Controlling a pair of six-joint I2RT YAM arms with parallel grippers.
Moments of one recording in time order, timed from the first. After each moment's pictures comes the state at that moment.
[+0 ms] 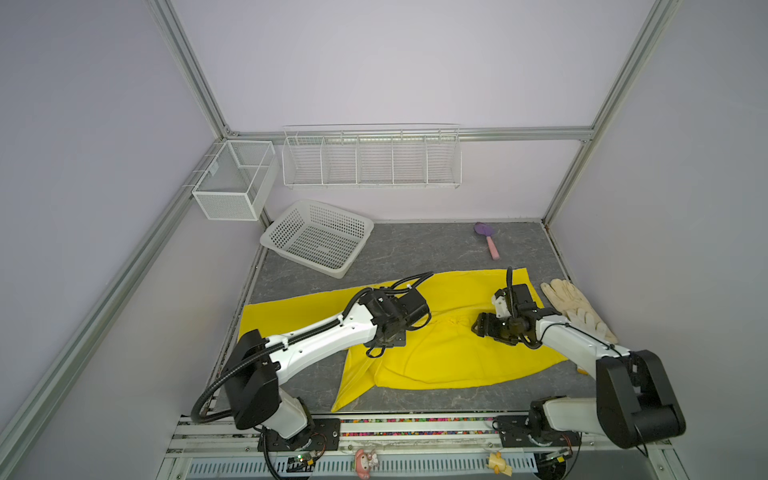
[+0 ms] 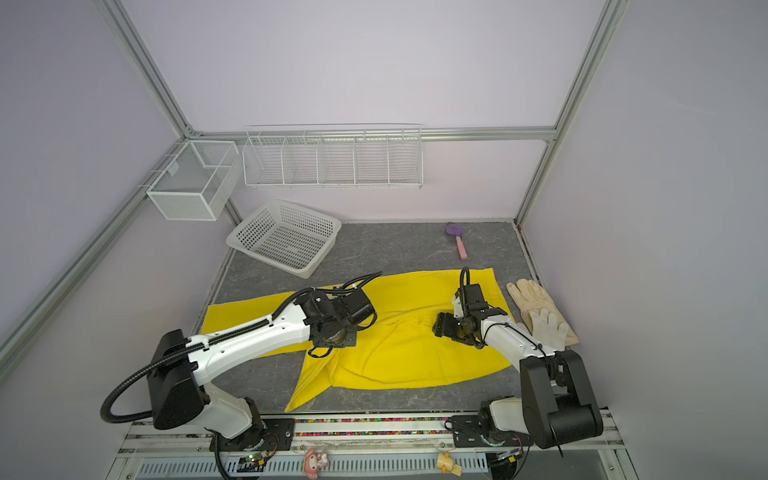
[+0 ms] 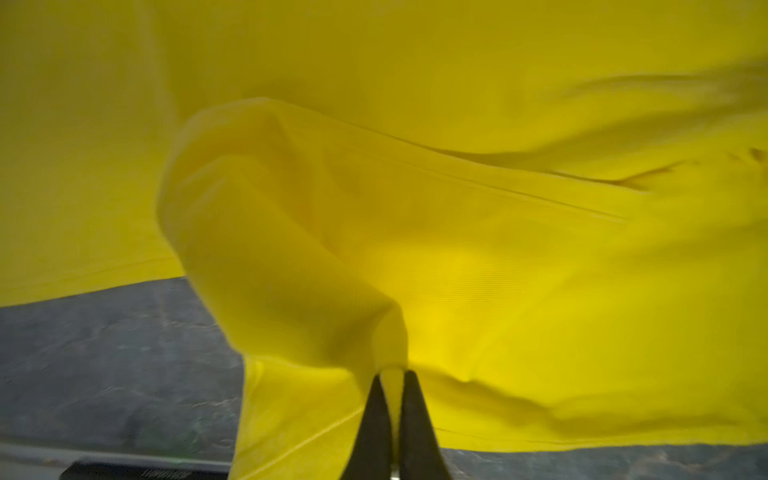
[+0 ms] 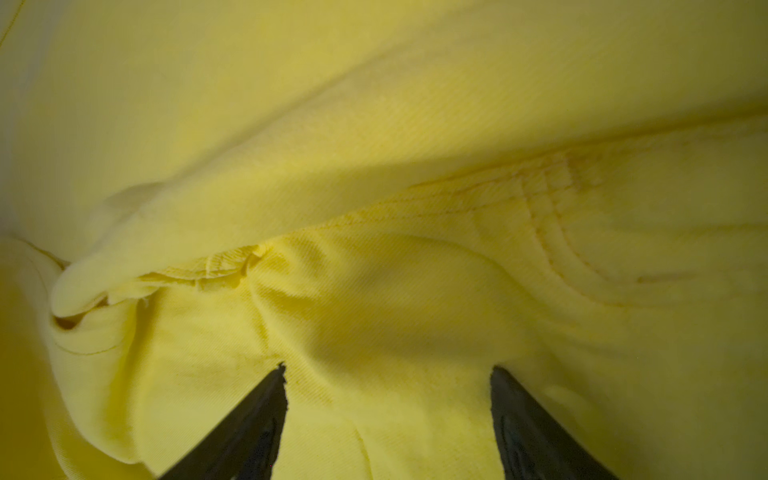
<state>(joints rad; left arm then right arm) -1.05 1.58 1.27 -1.07 -0.24 -0.93 0.20 1.34 0.62 -0.46 -0.27 0.40</state>
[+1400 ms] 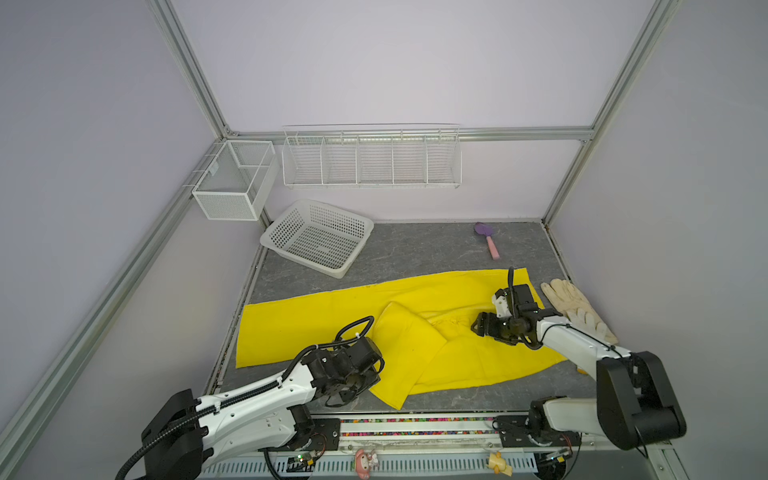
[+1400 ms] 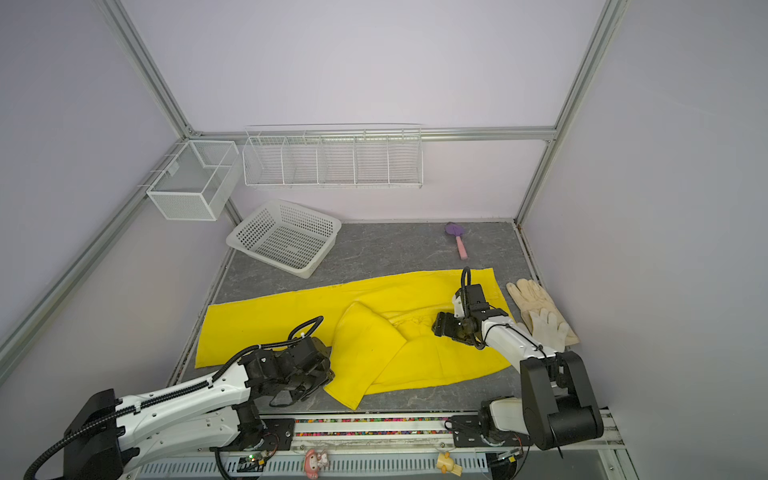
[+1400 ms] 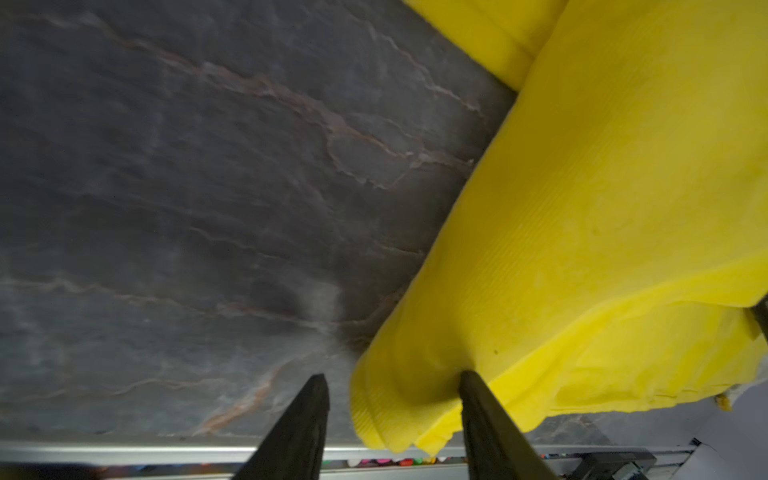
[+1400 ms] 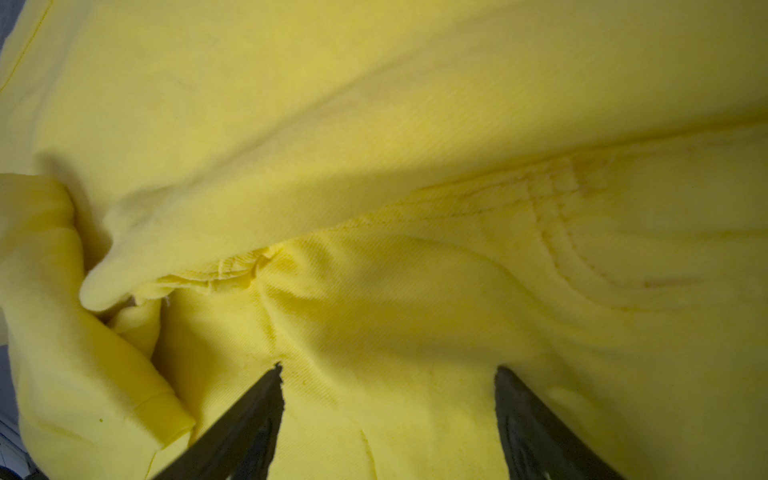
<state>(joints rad) -1.04 1.00 0.50 -0.66 0.00 -1.53 0.19 1.34 0.61 -0.44 -0.29 0.40</state>
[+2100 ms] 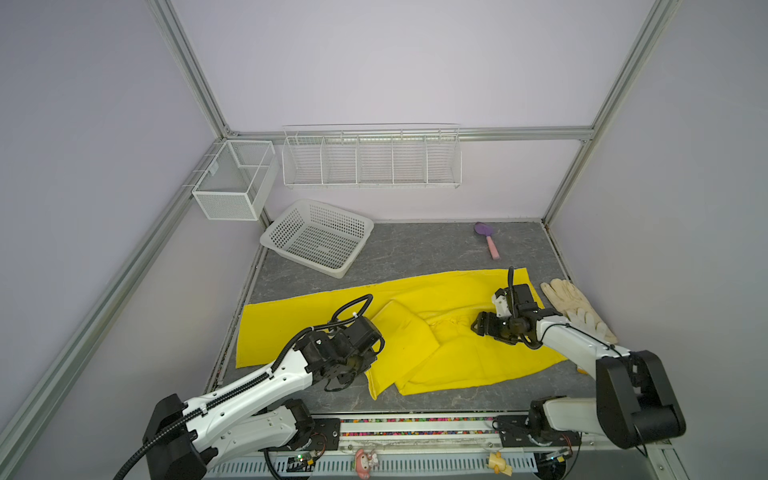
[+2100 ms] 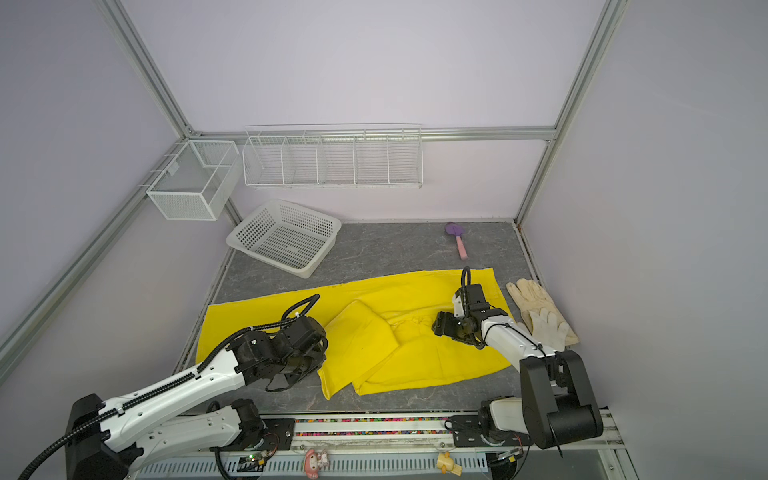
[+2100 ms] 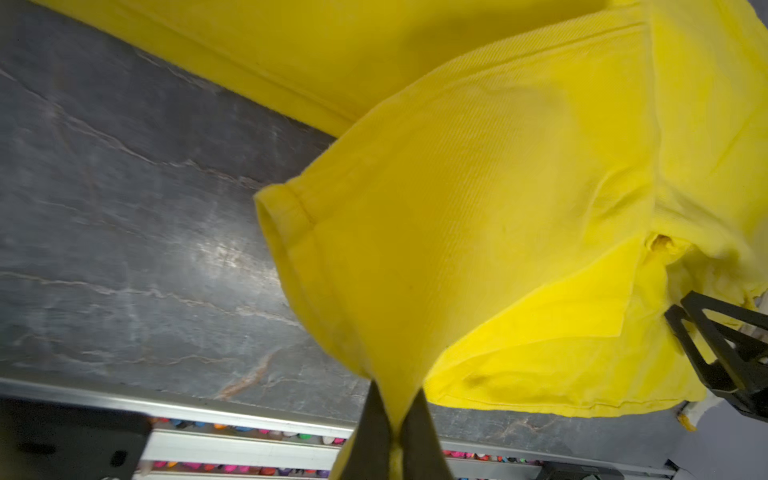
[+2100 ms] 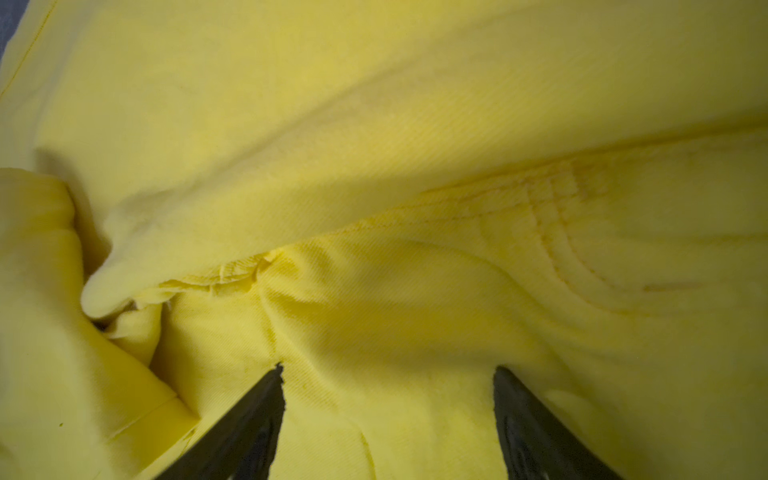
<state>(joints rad) -0.97 1.03 0.78 -0.96 -0.12 -1.42 0.19 1.34 0.61 -0.44 -0.29 0.40</state>
